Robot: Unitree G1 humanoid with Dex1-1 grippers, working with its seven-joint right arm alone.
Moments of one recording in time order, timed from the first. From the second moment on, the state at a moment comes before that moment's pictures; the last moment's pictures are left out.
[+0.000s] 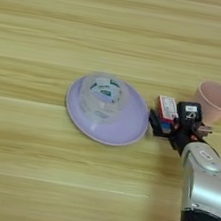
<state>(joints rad) -0.14 -0.44 -0.34 0.22 0.07 0.32 0.38</state>
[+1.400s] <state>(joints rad) -0.14 -0.42 -0.24 -0.05 0.14 0.38 0.42</state>
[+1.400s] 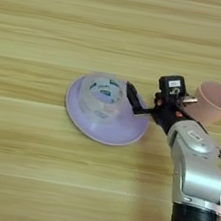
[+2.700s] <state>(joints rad) -0.25 -0.43 -0.09 0.02 0.17 0.59 0.54</state>
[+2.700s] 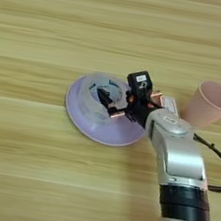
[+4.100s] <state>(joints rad) -0.27 -0.42 -0.14 0.05 0.27 0.72 0.55</state>
